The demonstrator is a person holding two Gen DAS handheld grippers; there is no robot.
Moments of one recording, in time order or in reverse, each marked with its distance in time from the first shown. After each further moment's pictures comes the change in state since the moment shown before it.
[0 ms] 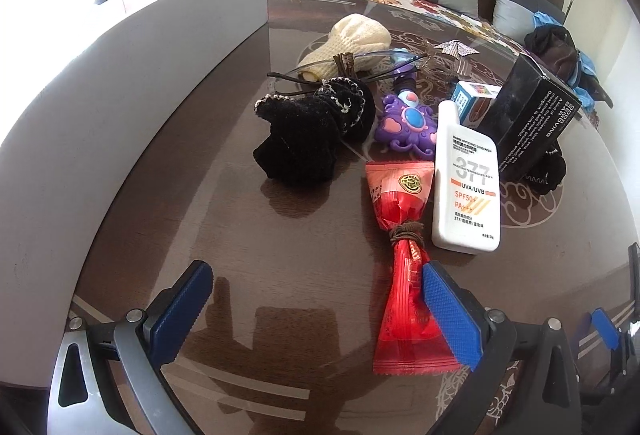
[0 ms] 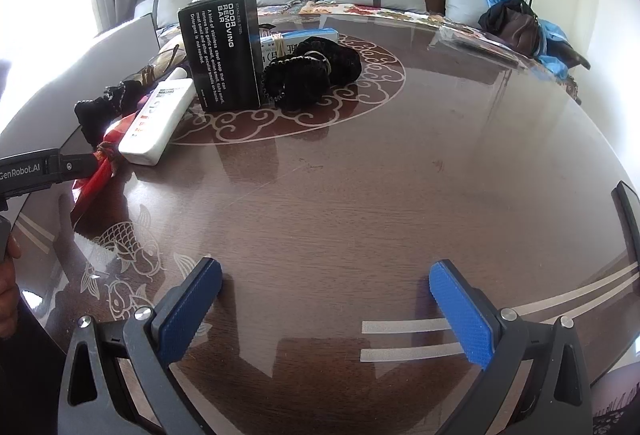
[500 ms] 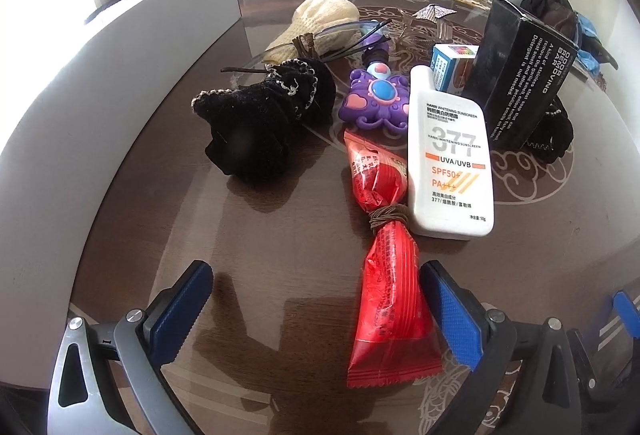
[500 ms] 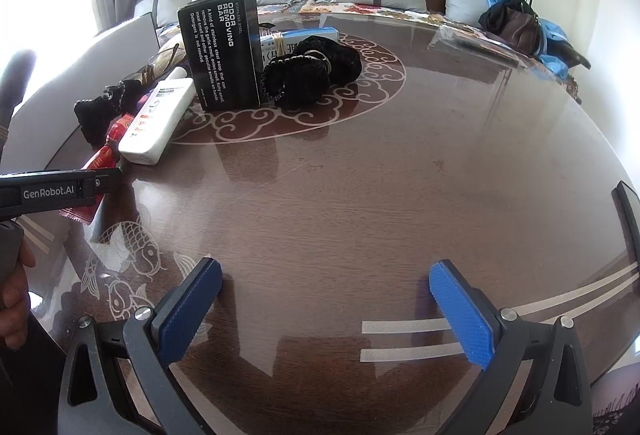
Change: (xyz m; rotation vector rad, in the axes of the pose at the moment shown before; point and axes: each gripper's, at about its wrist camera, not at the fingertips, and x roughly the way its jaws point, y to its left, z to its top) left arm 0.012 -0.028 -0.002 0.085 0.041 0.054; right arm 0.000 0.000 0.000 0.000 0.001 -0.001
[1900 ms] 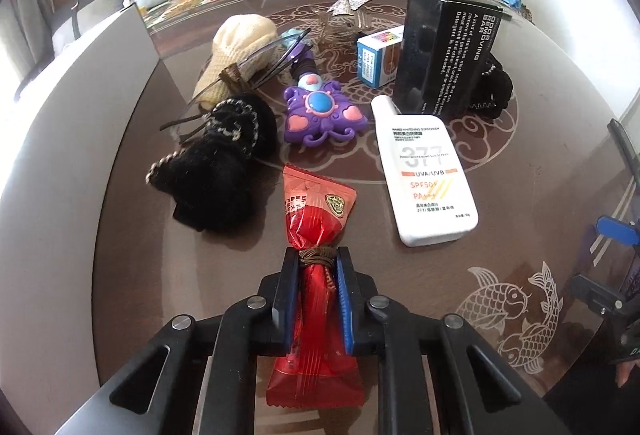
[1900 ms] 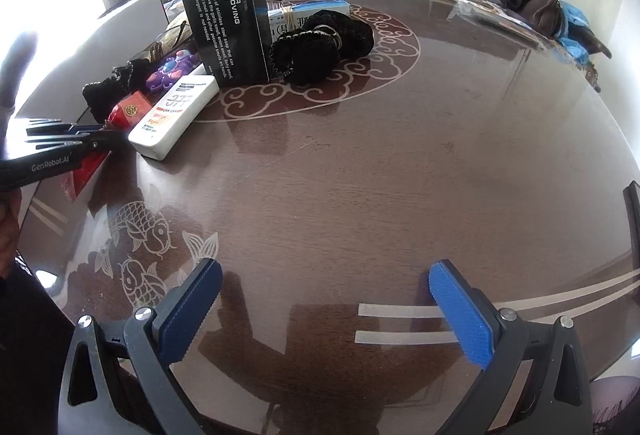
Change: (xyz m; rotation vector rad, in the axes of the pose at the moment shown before) left arm -0.008 0.013 0.013 0.263 0.002 -0.147; right arm -0.005 -0.013 0.012 0.047 0.157 0.138
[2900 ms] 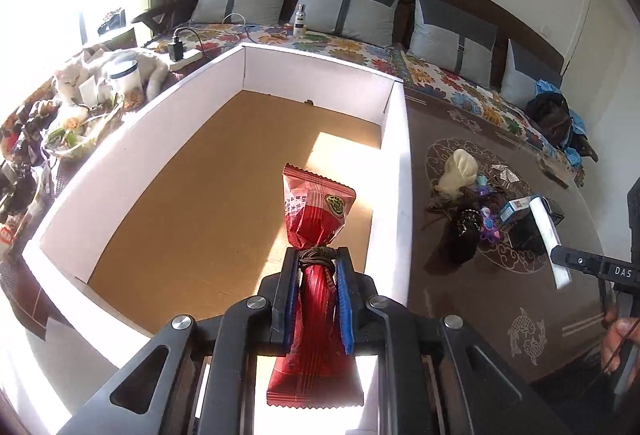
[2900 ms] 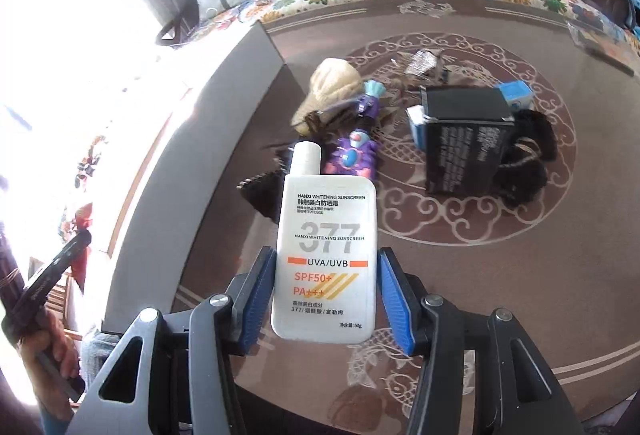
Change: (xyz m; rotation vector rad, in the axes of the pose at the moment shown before) left arm -0.153 0.243 -0.065 -0.431 -0.208 0.085; right arm -0.033 0.175 0.111 -0.067 0.059 0.313
